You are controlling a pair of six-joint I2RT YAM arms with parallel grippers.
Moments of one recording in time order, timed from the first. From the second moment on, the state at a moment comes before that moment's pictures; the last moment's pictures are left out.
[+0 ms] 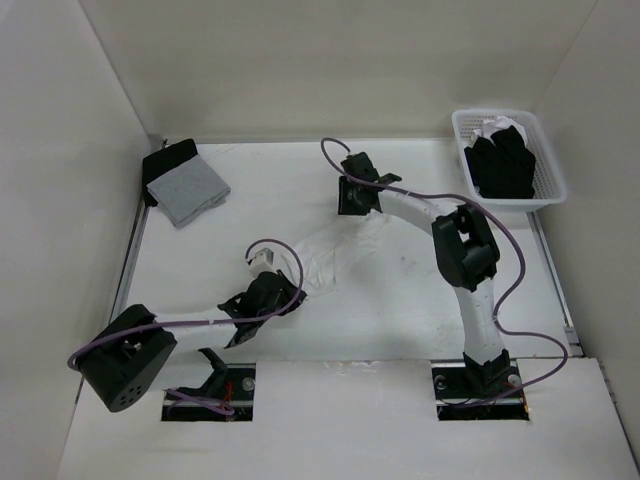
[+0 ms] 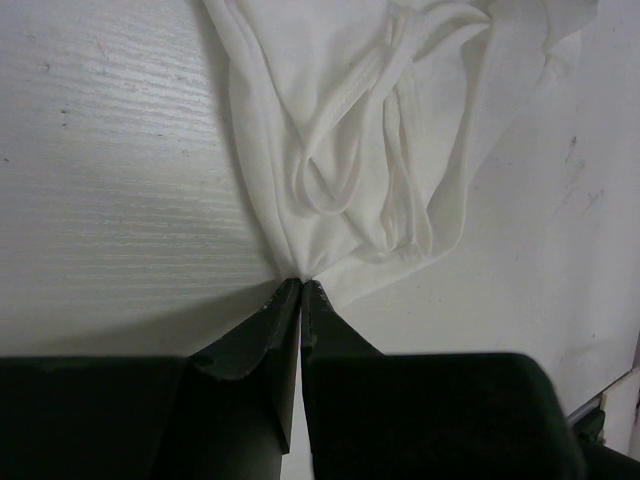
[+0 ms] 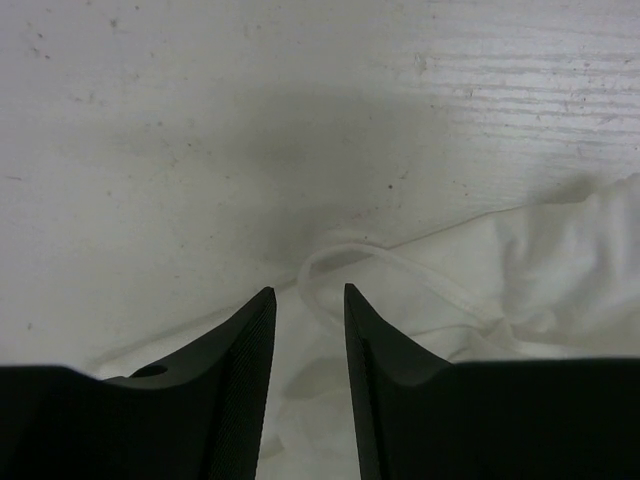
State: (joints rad) left arm -0.75 1.22 0.21 0.39 -0.20 -1.05; right arm 0.55 2.17 1.69 -0.40 0.09 0.50
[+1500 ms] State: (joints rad) left arm -0.91 0.93 0.06 0.31 -0.18 -1.06; right arm 0.70 2.20 1.70 -0.52 0.23 0.60
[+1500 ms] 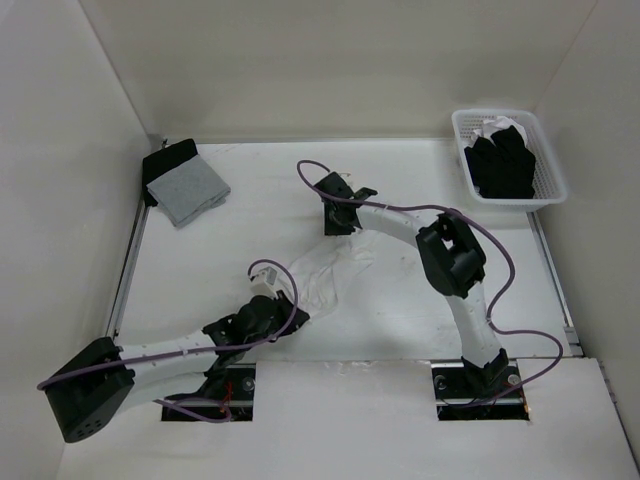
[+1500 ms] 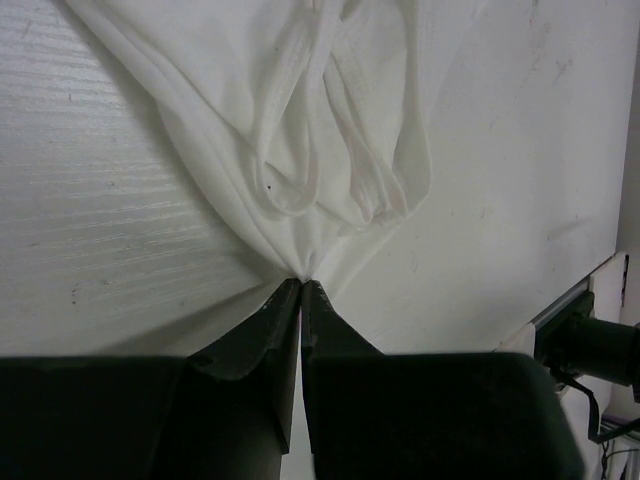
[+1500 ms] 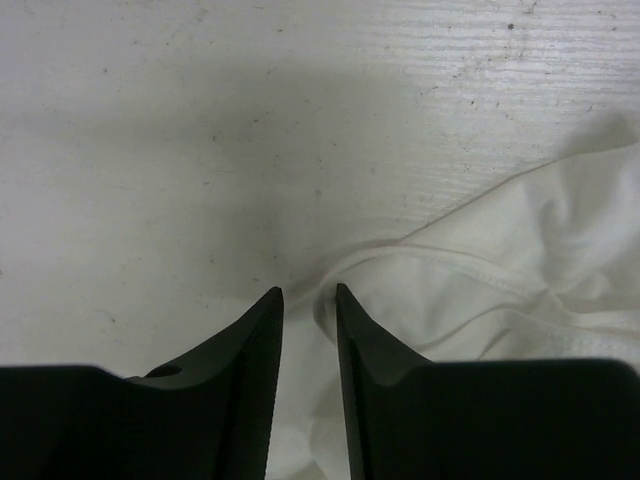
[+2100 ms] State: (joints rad) left arm -0.84 0.70 0.07 0.14 -0.17 -1.04; right arm 0.71 1.72 1.33 -0.33 0.29 0.62
